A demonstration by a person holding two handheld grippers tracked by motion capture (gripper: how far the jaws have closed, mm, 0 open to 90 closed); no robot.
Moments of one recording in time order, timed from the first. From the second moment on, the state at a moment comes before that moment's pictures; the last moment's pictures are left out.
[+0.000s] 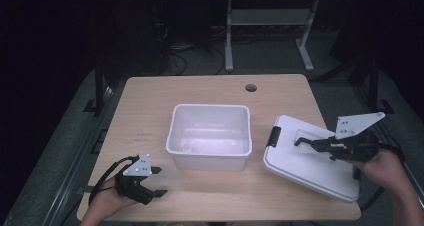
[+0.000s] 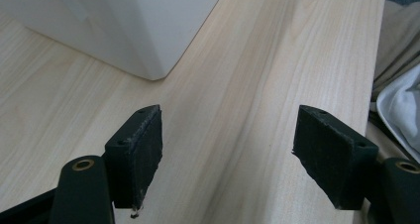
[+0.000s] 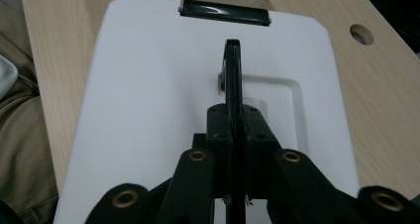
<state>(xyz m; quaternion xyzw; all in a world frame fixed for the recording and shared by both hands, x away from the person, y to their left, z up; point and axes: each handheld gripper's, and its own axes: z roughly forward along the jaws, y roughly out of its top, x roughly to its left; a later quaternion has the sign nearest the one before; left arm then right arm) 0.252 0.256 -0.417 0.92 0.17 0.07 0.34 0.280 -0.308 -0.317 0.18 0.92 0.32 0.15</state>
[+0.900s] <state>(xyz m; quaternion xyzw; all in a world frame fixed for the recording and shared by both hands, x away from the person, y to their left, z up) 0.254 0.263 -0.415 0.92 0.18 0.07 0.34 0.282 -0.288 -0.256 0.14 0.92 0.33 0.15</state>
